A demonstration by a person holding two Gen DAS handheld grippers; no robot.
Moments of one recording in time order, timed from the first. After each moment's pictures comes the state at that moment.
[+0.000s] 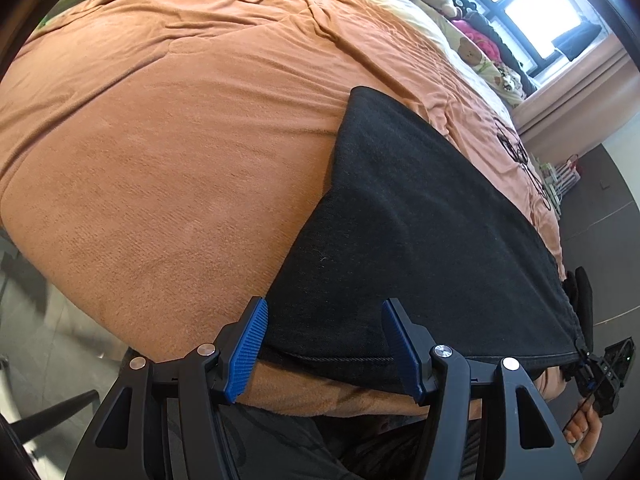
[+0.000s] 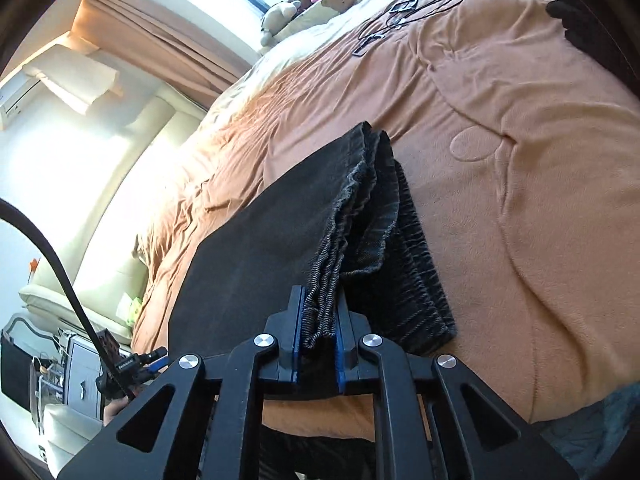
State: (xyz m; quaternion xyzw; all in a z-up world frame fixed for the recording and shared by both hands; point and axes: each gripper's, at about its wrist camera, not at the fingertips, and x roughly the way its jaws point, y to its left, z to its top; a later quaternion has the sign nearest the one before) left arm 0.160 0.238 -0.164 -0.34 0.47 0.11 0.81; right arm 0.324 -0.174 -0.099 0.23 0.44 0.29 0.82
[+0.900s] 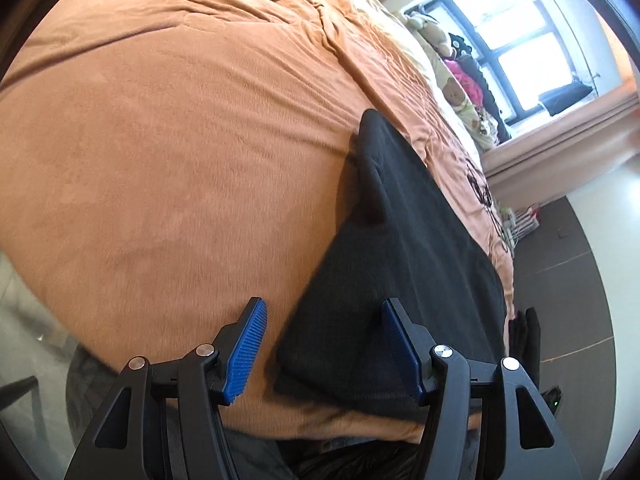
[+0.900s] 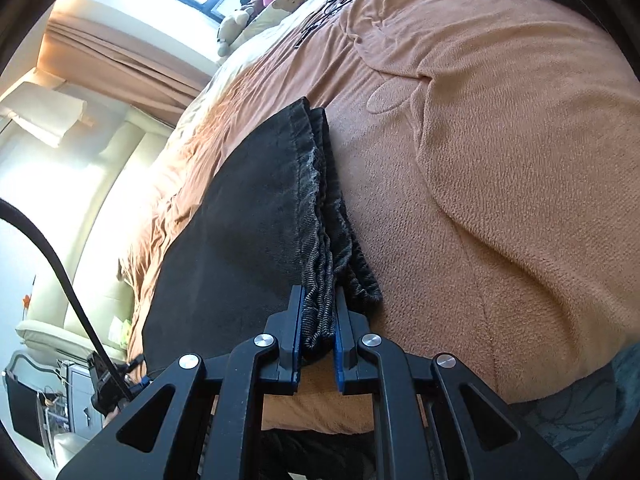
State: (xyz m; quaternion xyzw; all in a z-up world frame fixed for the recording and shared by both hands) left arm 0.149 0.267 -0.187 -0.45 0.39 0.07 0.80; right arm 0.305 -0.210 -0.133 0.27 0.46 0.24 0.81
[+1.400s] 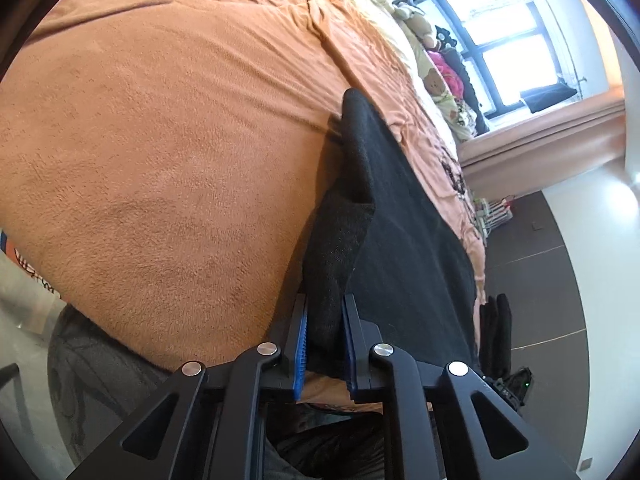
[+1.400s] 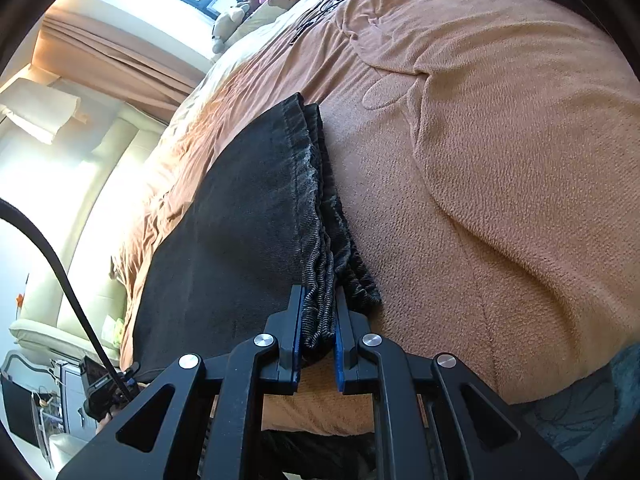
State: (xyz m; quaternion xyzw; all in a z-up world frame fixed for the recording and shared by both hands) left arm 0.130 0.258 -0.180 -0.47 0.39 0.01 0.79; right arm 0.306 -0.206 -0.132 0.26 0.46 0.23 0.81
